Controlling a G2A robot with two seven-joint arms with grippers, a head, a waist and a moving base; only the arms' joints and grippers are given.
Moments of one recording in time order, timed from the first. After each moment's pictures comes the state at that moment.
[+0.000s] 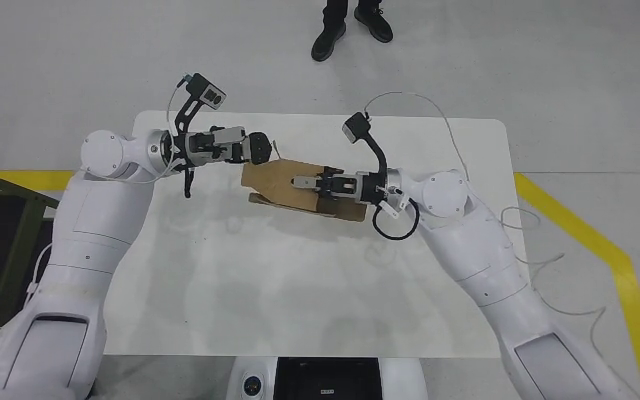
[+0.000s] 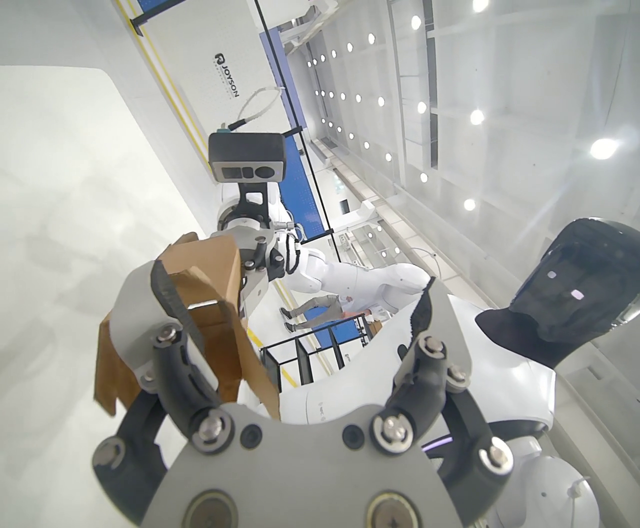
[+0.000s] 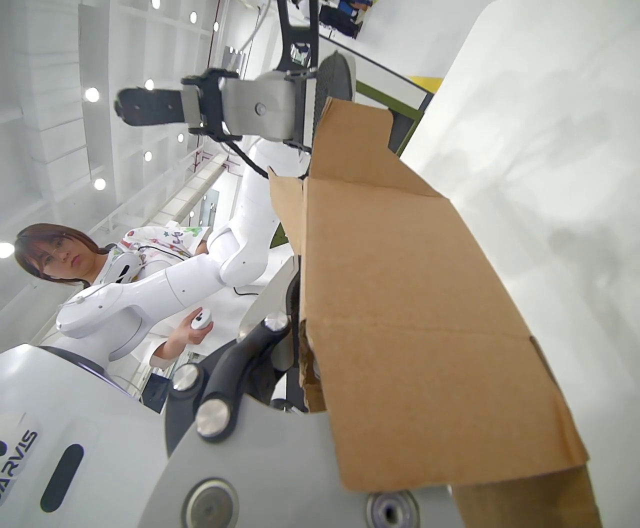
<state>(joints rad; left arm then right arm) 0.64 -1.03 -1.15 -1.11 -0.78 -0.39 -1.43 -0.74 -1.31 0.96 -1.29 0.29 -0.37 0.97</state>
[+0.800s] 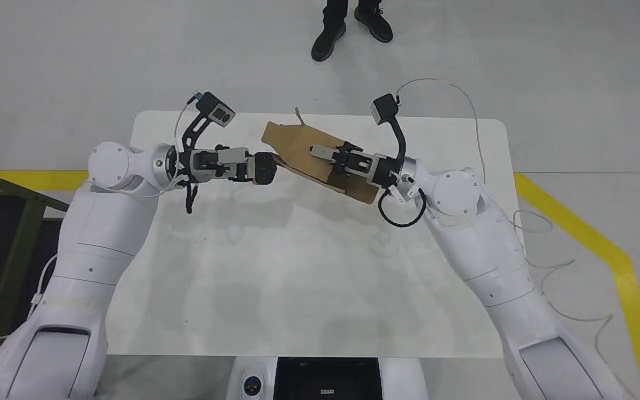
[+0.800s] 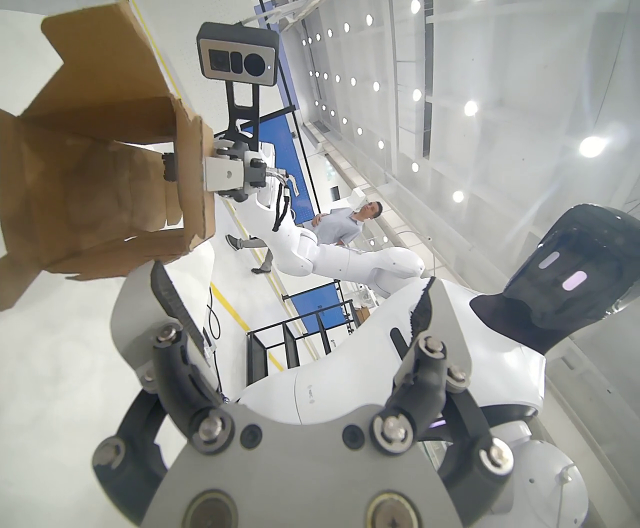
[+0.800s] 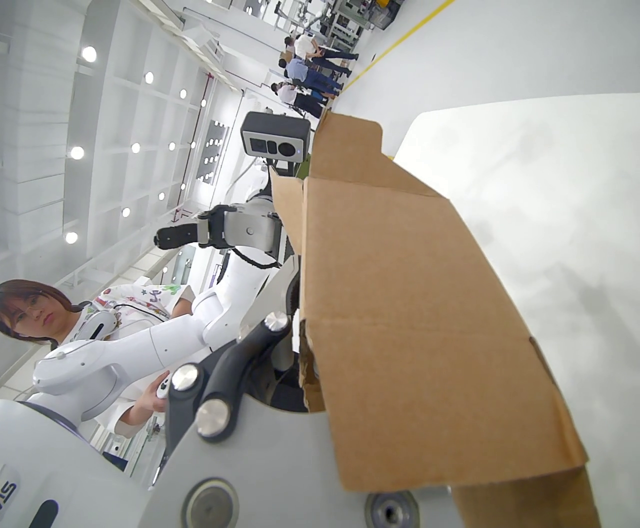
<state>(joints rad) 0.71 -1.02 -1.16 -1.18 -0.80 -0.34 -1.48 -0.76 -1.30 1.02 -1.31 0.20 -0.36 0.80</state>
